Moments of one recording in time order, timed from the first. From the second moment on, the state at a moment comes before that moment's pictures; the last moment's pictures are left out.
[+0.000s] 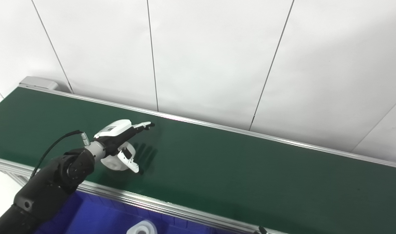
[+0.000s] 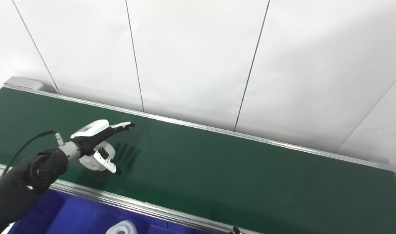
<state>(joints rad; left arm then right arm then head) -0.06 0.65 -0.11 0.03 0.51 0.07 -0.33 0.45 -0.07 0.39 0.03 -0.50 -0.36 -0.21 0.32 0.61</state>
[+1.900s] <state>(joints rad) 0.26 0.49 0.14 -0.38 0.26 -0.04 -0.15 0.51 -0.07 0.39 -0.07 -0.49 -0.36 -0.17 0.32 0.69</state>
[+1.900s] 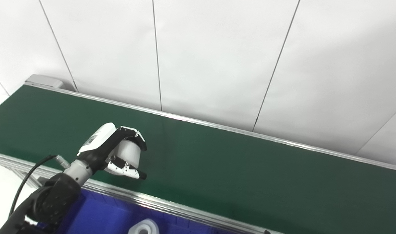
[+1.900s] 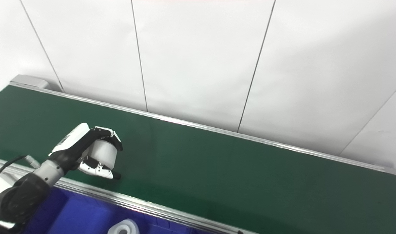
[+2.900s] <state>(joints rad) 0.54 0.19 0.19 0.04 0.08 -0.22 -0.04 0.56 -0.09 0.32 -0.25 -0.43 -0.29 -0.05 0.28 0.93</state>
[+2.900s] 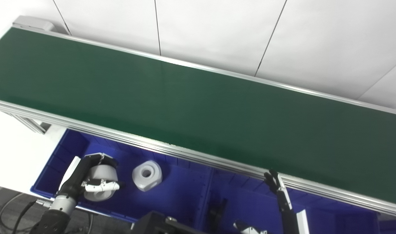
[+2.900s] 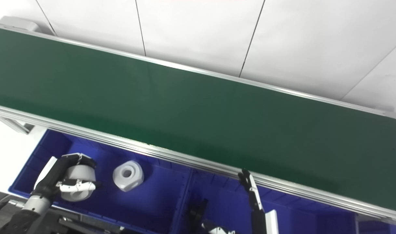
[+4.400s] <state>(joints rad) 0.59 0.35 -0.11 -0.24 0.26 -0.44 -0.18 0.58 0.00 0.38 -0.28 -0.56 -0.20 -0.03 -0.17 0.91</state>
